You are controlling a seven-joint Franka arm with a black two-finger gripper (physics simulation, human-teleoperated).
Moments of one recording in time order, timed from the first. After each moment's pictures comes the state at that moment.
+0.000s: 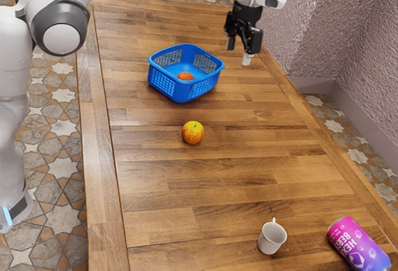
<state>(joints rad) -0.27 0.19 0.42 -1.20 -0.16 1.43 -0.02</state>
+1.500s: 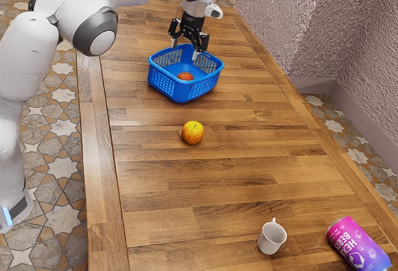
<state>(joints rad) 0.02 0.39 0.65 -1.39 -0.23 1.63 -0.03</state>
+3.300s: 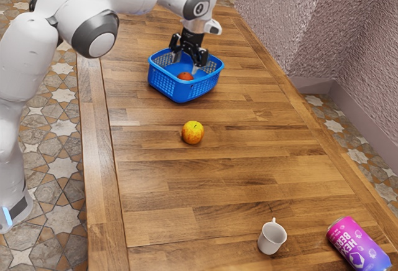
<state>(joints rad) -0.03 0.38 0.65 -1.53 -0.23 1.78 -0.01</state>
